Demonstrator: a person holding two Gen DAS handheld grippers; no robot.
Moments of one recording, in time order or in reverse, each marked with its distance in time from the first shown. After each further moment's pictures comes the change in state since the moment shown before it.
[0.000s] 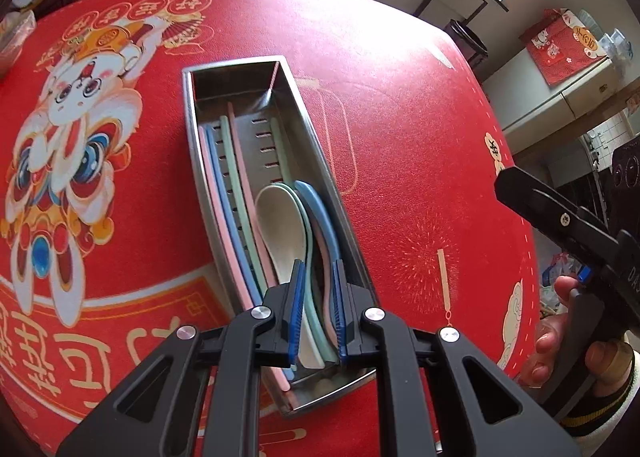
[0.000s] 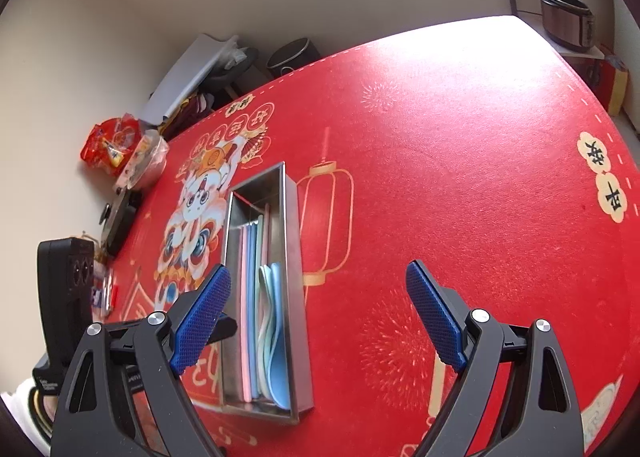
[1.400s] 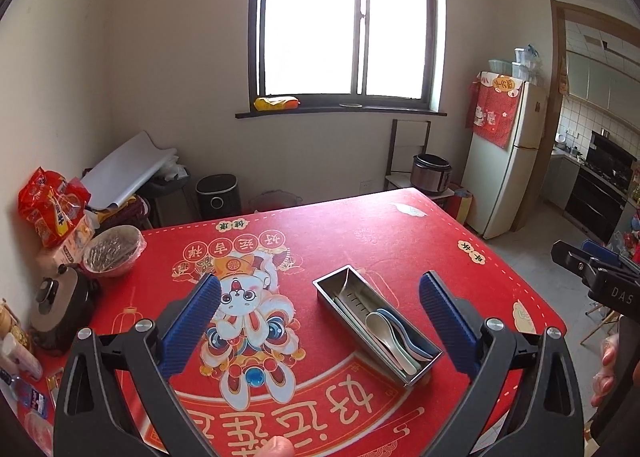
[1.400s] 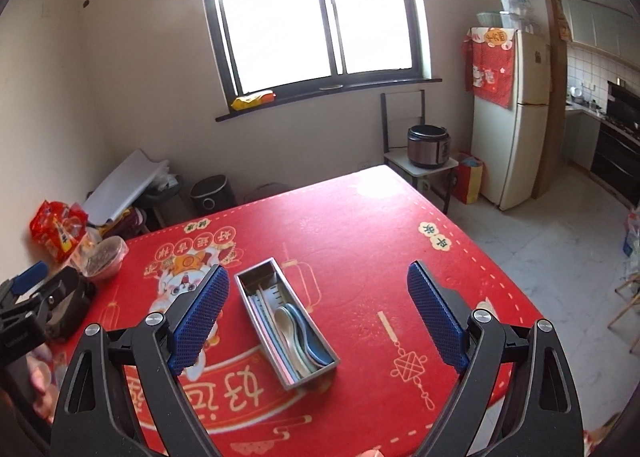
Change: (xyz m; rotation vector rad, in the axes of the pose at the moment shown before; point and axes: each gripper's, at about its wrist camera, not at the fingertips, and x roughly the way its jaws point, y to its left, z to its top) left arm -0.307 0.053 -0.081 0.358 -0.676 0.097; right arm -0.201 0.218 -0.118 0.044 -0.547 -0.512
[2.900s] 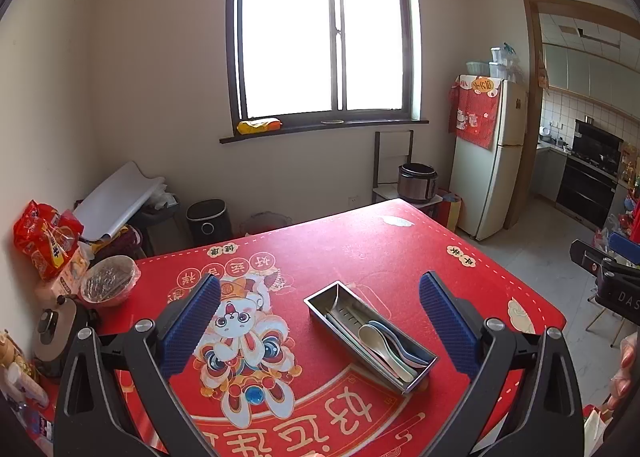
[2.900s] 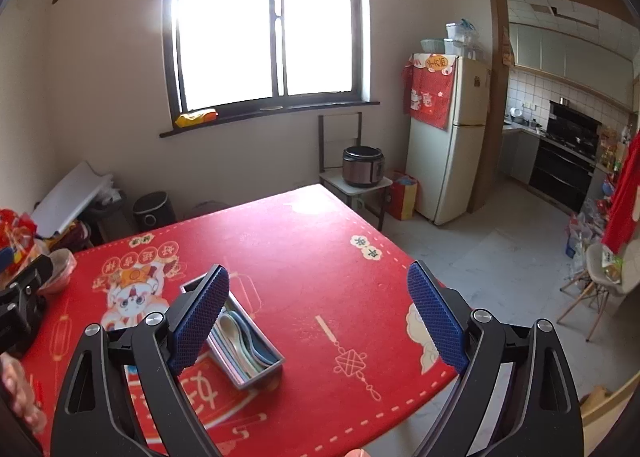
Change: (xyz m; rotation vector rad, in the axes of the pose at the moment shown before) left arm -0.011 -0.015 0.002 0.076 -0.063 -0.038; right arm -0.040 0.007 -0.010 -0.002 -0.073 -0.253
